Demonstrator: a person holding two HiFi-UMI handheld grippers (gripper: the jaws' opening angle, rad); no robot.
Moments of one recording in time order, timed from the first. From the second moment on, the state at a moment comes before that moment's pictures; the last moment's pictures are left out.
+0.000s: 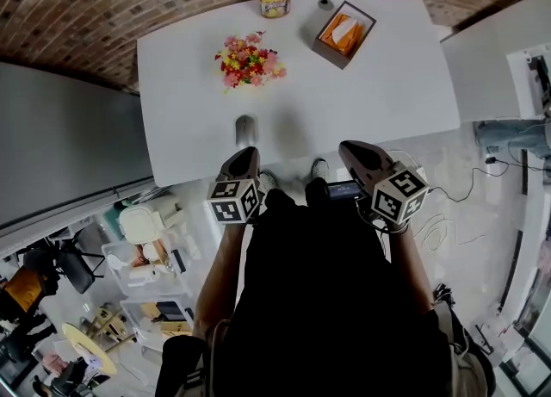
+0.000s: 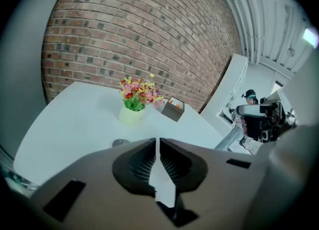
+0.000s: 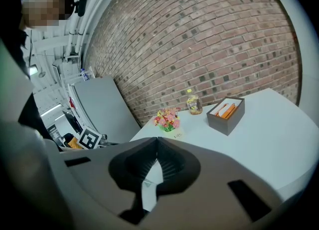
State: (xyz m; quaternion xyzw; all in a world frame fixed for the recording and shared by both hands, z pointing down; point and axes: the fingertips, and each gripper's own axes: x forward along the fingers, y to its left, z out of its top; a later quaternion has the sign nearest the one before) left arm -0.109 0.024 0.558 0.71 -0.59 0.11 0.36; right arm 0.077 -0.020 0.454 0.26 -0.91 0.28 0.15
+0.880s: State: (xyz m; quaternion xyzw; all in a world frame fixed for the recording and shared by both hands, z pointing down) left arm -0.131 0.020 0.617 0.70 -0.57 0.21 0.38; right arm 0.086 -0.016 0.460 0.30 -0.90 0.29 0.16
